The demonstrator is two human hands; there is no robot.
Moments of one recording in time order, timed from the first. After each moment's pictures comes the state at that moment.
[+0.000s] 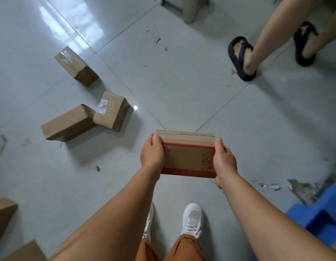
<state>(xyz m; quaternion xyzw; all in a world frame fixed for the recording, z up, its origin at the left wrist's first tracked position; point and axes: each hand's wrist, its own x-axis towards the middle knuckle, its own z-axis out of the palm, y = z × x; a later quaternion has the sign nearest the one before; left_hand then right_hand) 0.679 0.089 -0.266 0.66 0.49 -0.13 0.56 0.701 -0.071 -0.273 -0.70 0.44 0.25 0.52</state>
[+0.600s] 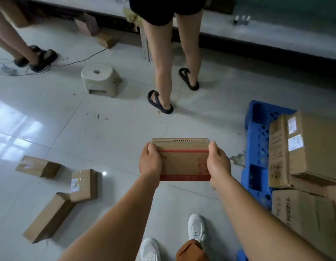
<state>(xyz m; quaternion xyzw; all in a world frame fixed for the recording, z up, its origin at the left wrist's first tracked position) 0.683 -0.016 -0.032 0.74 0.26 -0.19 0.59 0.635 -0.162 -0.031 -0.62 0.55 0.01 0.56</state>
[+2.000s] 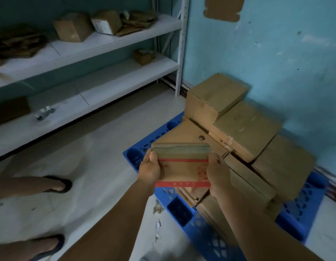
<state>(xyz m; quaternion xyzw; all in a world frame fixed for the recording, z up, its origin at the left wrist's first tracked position) 0.678 -0.542 0.086 0.73 -0.23 -0.49 0.43 0.506 -0.569 0.102 -0.36 0.70 -0.34 0.51</state>
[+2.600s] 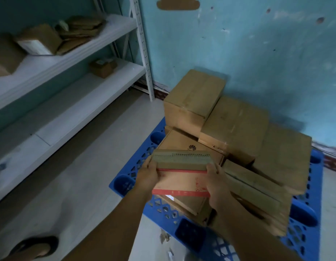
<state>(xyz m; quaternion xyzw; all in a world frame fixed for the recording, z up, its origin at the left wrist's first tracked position) 0.700 -0.725 0.048 0.71 -0.30 -0.55 0.32 0.521 -0.695 0.054 -0.20 0.74 -0.38 0.52</state>
